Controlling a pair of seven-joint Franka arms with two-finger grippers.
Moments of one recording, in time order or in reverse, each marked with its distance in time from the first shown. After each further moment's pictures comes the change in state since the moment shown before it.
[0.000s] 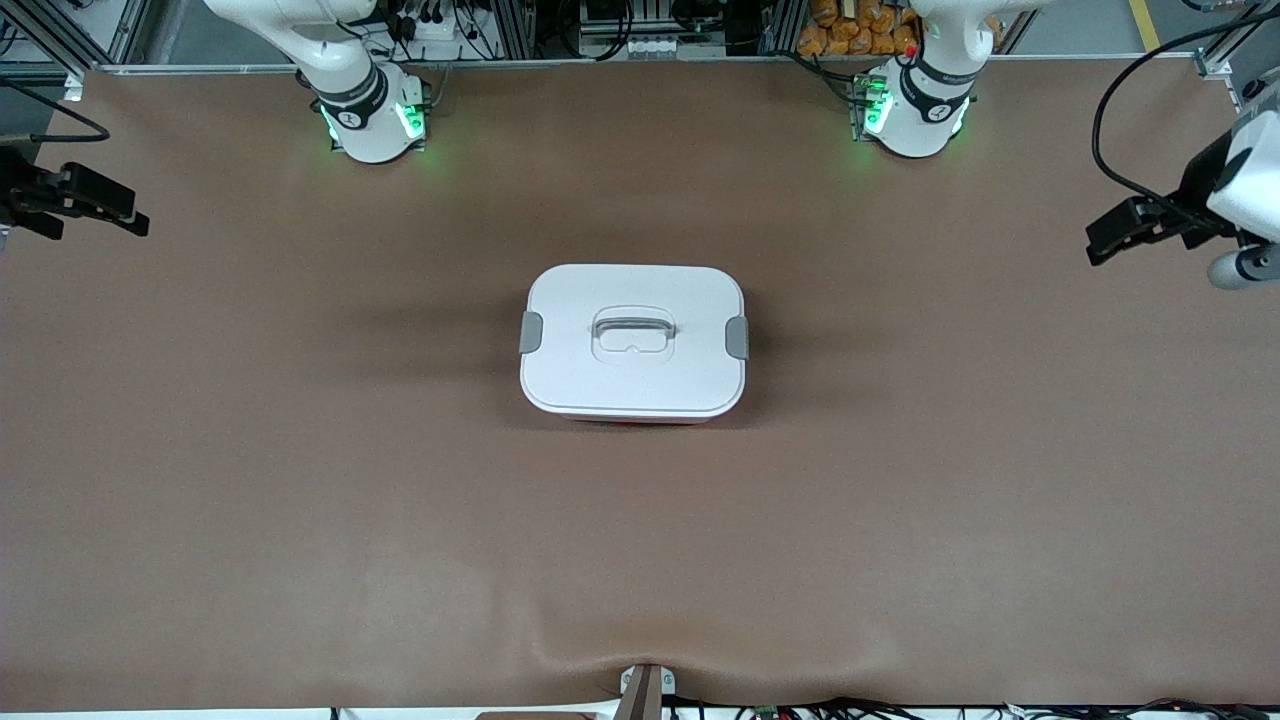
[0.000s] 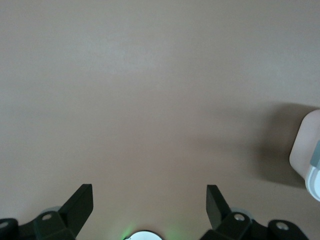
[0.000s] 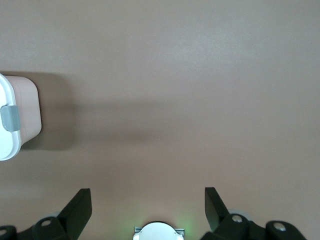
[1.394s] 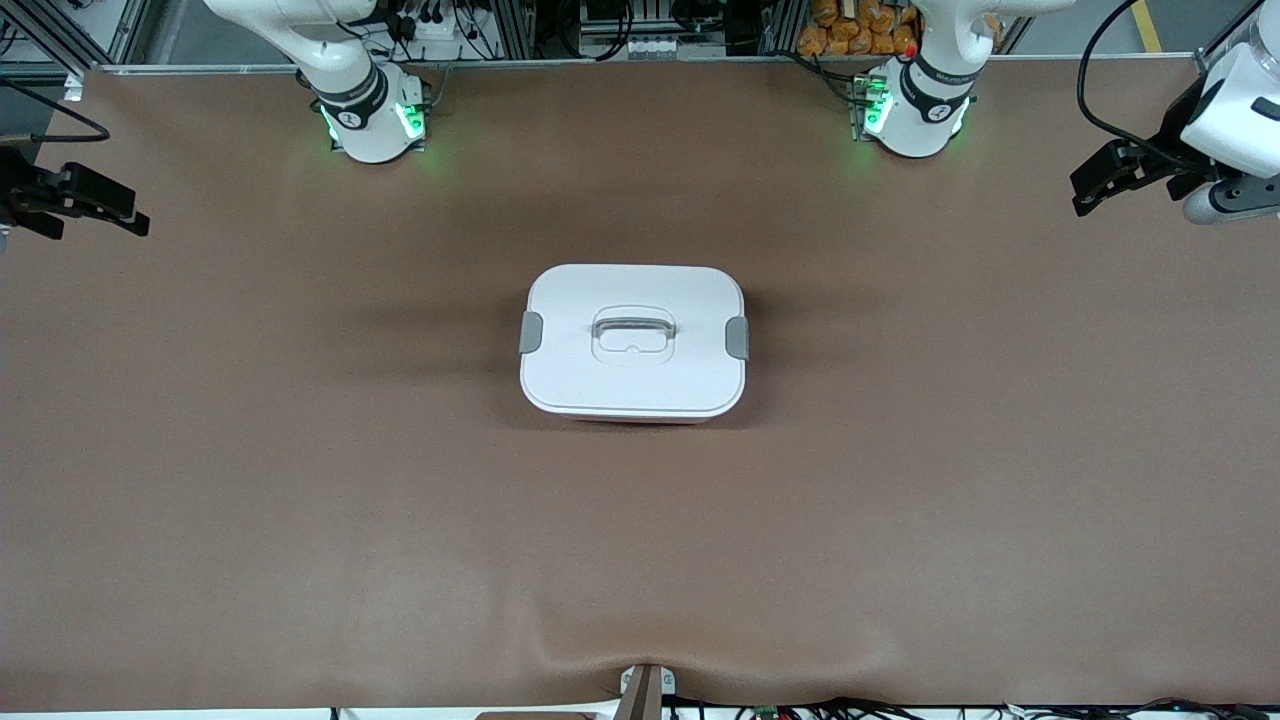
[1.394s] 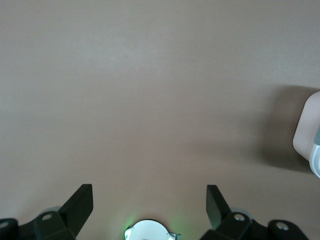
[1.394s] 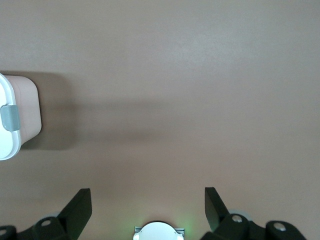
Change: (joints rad) left arm -0.168 -0.125 0.154 -0.129 -0.001 0.007 0.000; right arm 0.000 0.000 0.000 0.000 0.000 -0.001 0.000
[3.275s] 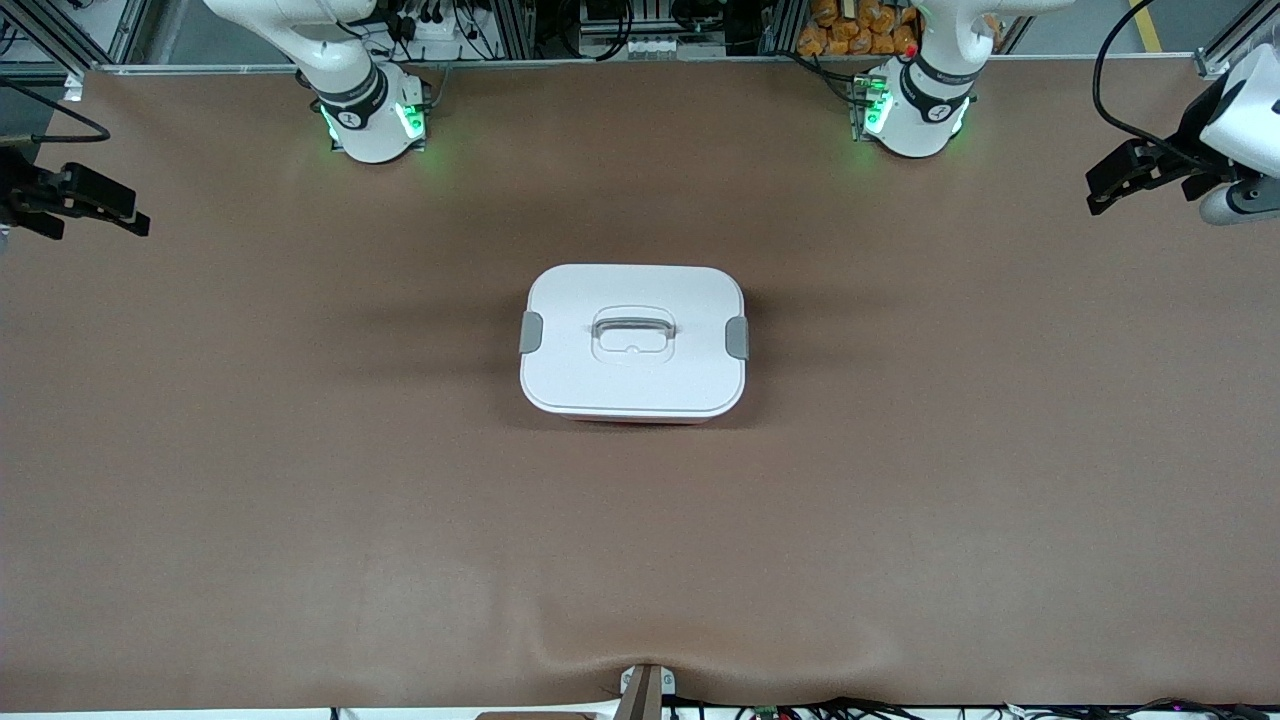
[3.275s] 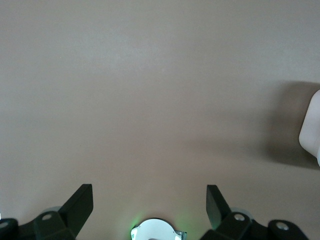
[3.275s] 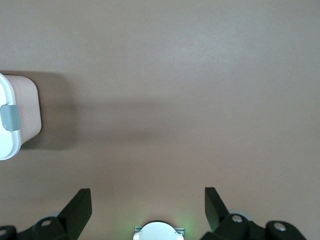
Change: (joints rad) left arm 0.025 -0.001 0.006 -0.003 0.000 -0.005 0.051; right arm 0.000 0.001 0.000 0.000 0.000 0.000 0.000
